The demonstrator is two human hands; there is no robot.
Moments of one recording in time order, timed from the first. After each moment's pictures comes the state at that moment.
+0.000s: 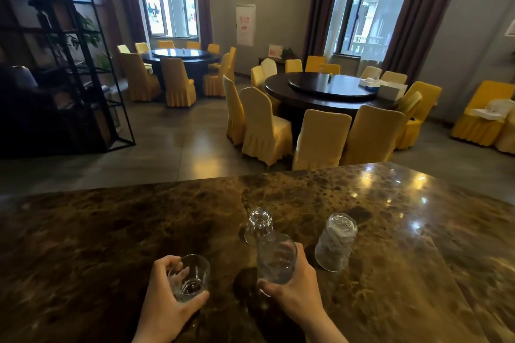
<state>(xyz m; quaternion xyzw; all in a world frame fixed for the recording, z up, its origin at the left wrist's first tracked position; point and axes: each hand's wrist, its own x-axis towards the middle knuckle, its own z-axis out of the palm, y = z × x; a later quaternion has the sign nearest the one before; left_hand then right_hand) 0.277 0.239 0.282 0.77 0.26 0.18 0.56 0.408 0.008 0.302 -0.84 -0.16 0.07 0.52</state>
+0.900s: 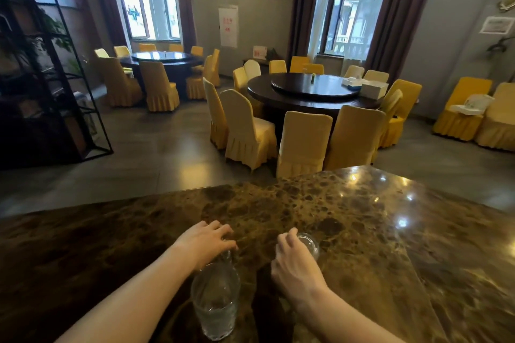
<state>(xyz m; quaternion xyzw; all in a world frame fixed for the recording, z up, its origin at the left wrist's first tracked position) 0.497 0.189 0.348 0.96 -0.14 -0.12 -0.21 0.518 -0.041 0.358 -0.77 -0.45 -0.08 -0.45</state>
